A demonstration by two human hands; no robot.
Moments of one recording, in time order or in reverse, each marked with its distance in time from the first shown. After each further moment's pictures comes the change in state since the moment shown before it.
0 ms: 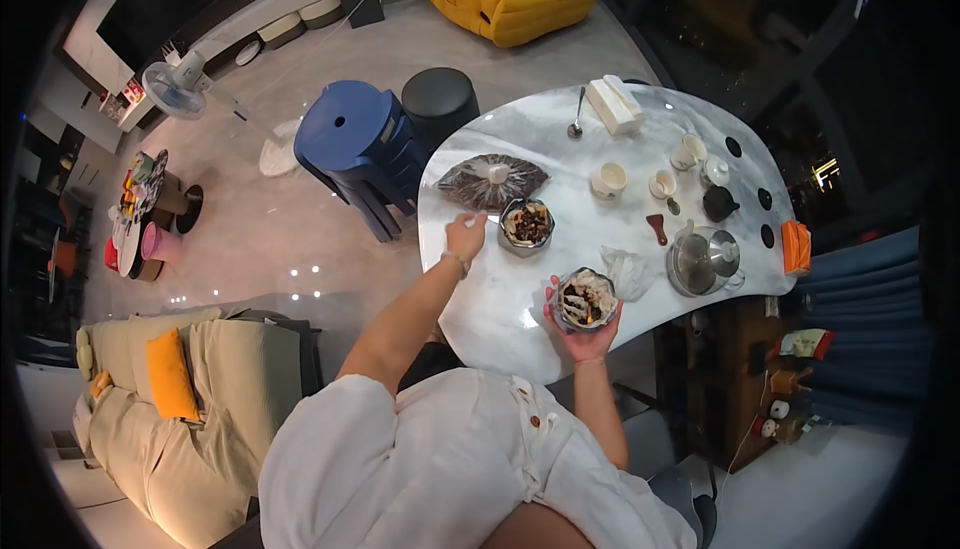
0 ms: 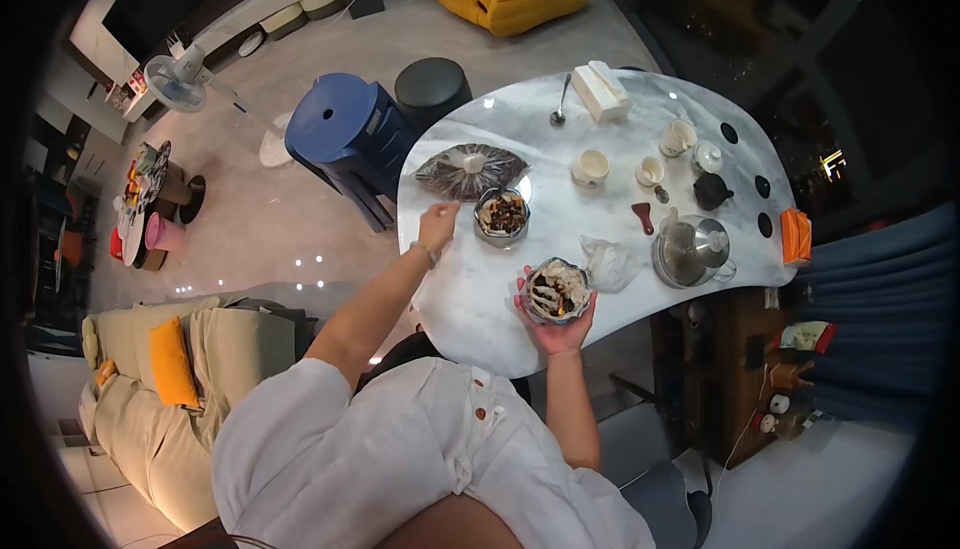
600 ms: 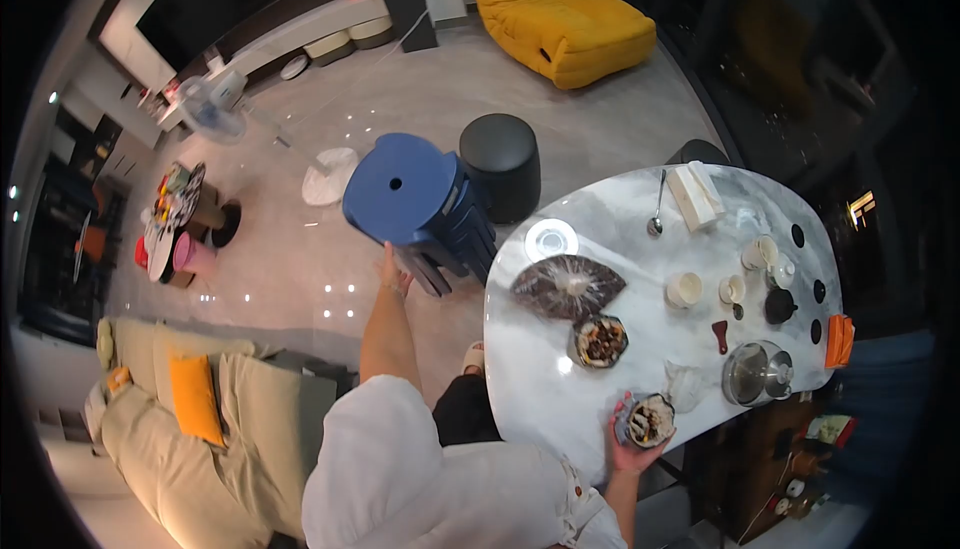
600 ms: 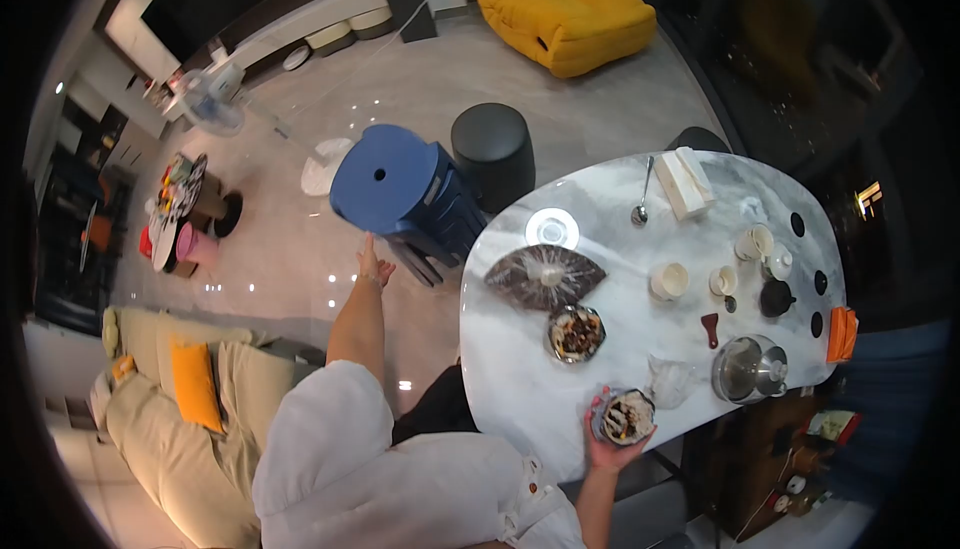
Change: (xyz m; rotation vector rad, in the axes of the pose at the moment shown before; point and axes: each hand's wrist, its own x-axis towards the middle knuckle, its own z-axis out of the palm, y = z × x) left_hand 0.249 -0.134 -0.184 -0.831 0.274 -0.576; right_hand 0.019 0.016 -0.022 0.095 0.342 -0.314
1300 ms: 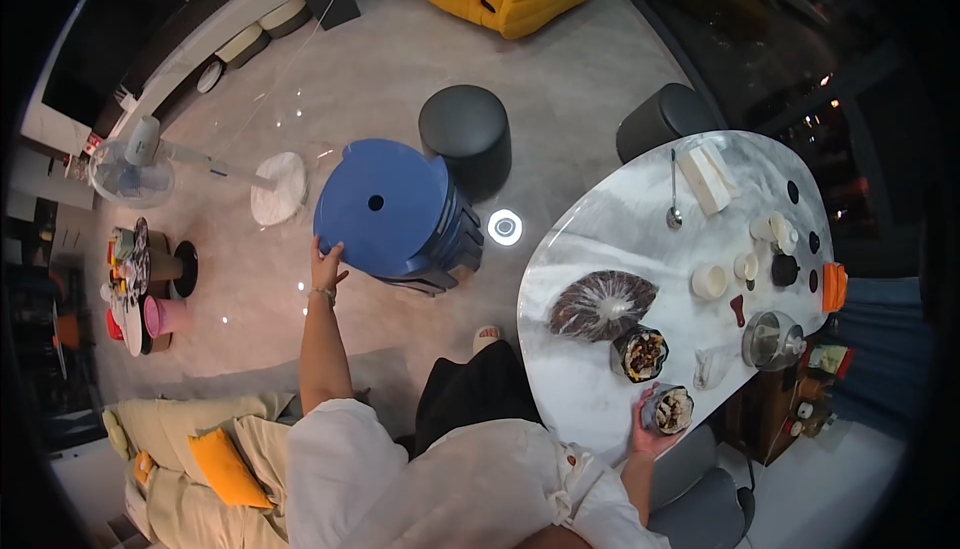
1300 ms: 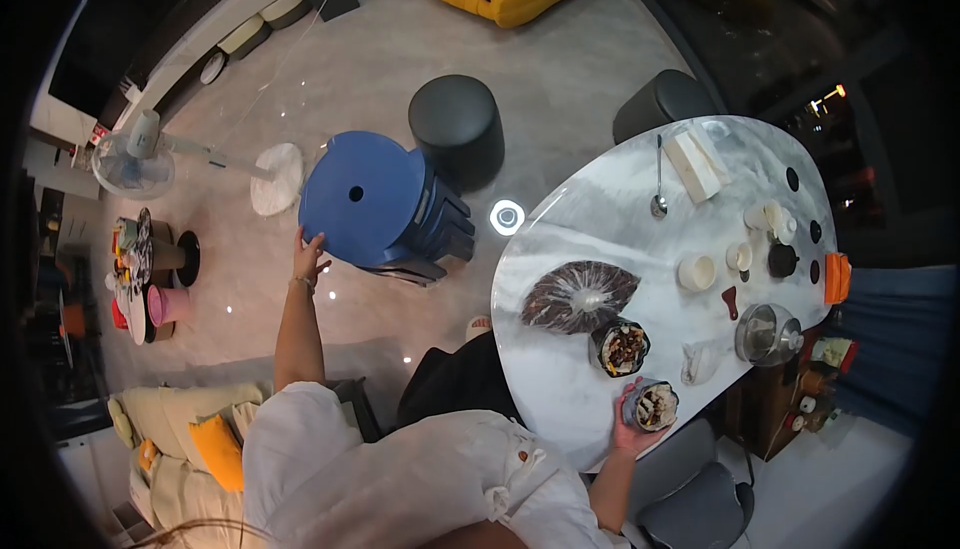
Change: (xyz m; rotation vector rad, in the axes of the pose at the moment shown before) left_hand 0.120 0.158 0.005 0.723 -0.239 0.227; right_hand 0.023 0.084 0.019 -0.029 0.180 -0.429
